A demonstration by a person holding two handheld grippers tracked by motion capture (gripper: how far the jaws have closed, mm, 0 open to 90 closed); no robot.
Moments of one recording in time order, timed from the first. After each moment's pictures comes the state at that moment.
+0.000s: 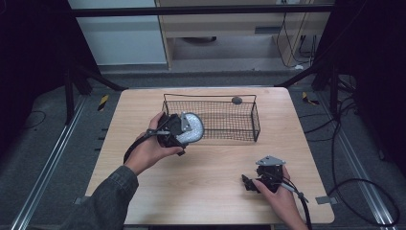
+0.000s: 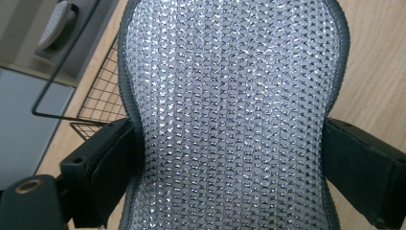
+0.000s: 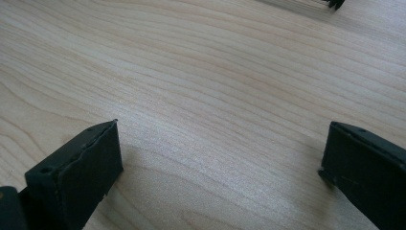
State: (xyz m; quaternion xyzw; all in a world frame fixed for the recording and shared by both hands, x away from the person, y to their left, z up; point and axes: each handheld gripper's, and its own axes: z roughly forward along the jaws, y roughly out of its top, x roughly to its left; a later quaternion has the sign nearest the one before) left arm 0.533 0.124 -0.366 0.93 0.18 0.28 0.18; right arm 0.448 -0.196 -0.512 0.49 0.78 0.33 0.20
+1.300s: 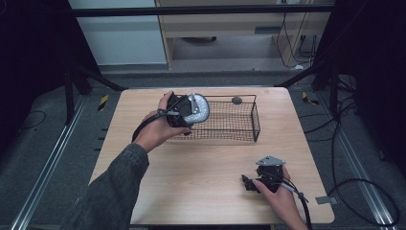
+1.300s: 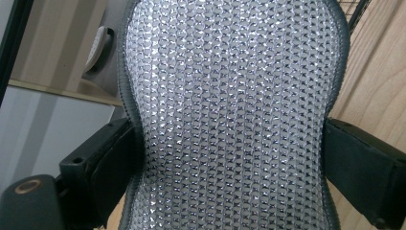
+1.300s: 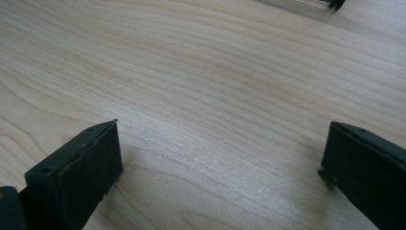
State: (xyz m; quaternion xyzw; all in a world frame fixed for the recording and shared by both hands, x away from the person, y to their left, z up) left arm 0.579 0.100 -0.344 0.92 0.13 0.34 0.16; right arm 0.448 -0.197 -0.513 0.48 0.78 0.33 0.20
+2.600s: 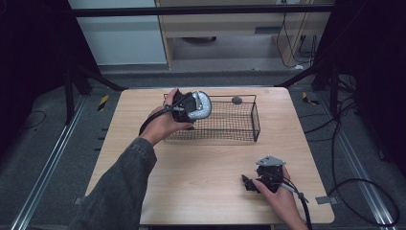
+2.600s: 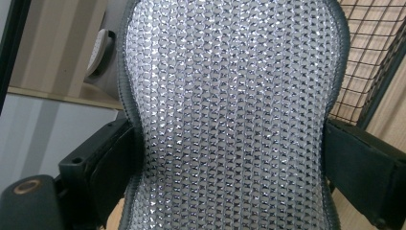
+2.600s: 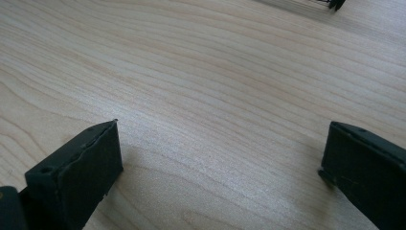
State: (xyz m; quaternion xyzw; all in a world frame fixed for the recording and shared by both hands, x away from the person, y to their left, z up) left arm 0.614 0.092 -0.363 0.92 0.12 0.34 0.15; right arm 0.448 -0.197 -0.513 0.48 0.78 0.33 0.21
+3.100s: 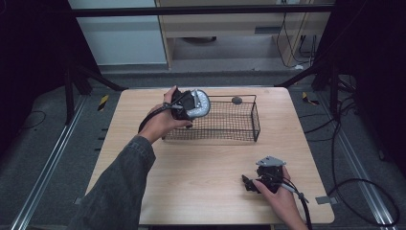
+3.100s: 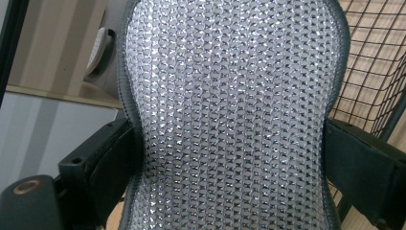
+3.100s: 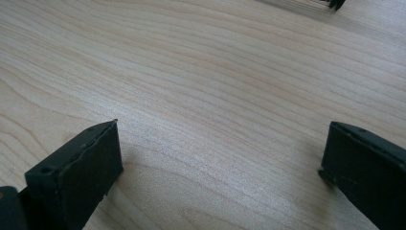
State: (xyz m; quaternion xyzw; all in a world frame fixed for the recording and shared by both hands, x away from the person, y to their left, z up) left arm 0.625 0.097 -0.365 0.92 0.12 0.34 0.14; right arm 0.447 -0.198 -0.514 0.48 0.79 0.33 0.21
